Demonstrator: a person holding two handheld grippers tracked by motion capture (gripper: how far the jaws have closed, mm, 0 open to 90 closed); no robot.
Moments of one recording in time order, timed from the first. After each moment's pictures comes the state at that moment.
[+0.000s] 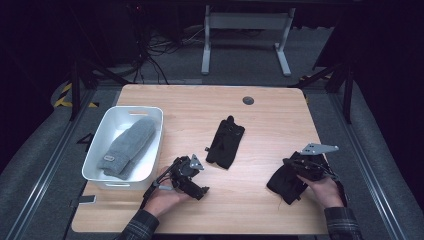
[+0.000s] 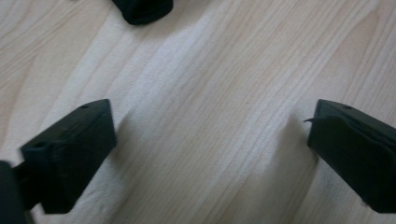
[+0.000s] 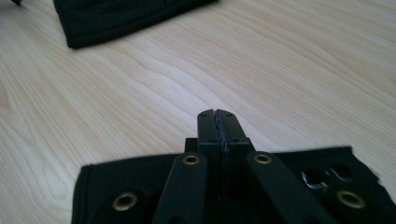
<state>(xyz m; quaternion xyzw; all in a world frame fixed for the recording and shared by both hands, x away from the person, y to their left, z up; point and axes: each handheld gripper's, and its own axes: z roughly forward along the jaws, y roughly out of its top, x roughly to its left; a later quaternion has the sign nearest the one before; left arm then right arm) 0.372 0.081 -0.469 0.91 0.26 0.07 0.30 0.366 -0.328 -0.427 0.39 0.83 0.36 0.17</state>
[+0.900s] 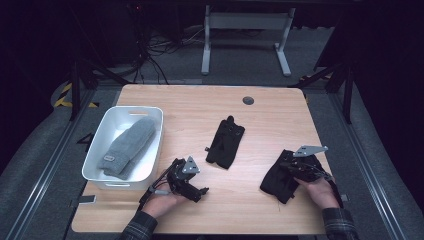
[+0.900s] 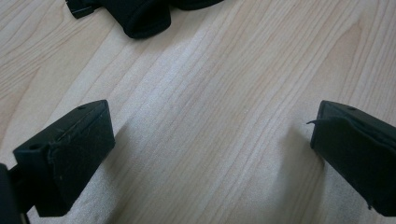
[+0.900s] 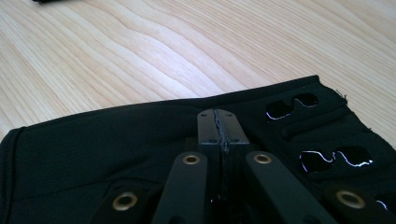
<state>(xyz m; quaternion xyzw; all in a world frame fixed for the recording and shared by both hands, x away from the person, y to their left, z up) 0.367 0.091 -0.478 0.90 0.25 0.09 0.36 0.378 -0.317 -0.448 0.39 0.85 0.32 0.15</state>
